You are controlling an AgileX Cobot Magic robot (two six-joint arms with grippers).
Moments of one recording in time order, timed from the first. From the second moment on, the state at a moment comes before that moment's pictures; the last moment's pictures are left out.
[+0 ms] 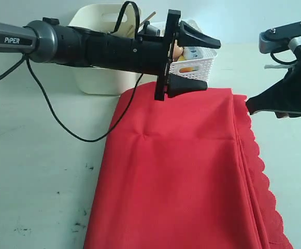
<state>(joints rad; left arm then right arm) -0.49 2.31 -1.64 -1.70 1.21 0.48 0.32 1.40 -0.83 -0.22 0.70 0.24</state>
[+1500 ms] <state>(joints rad) -0.31 1.50 -1.22 -0.56 0.96 0.41 0.60 1.79 -1.04 0.33 0.67 -0.16</state>
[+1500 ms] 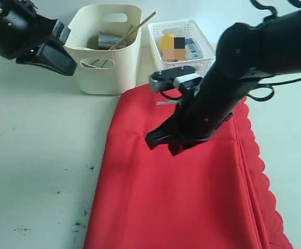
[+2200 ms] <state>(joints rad) -0.31 0.74 -0.77 -0.28 0.71 0.22 0.68 2.04 -1.30 0.11 0.77 0.00</state>
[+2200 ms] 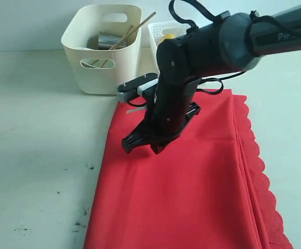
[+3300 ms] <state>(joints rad) -0.31 0.41 -0.66 -0.14 0.73 0.18 0.43 1.95 -1.05 -0.13 0.70 0.26</state>
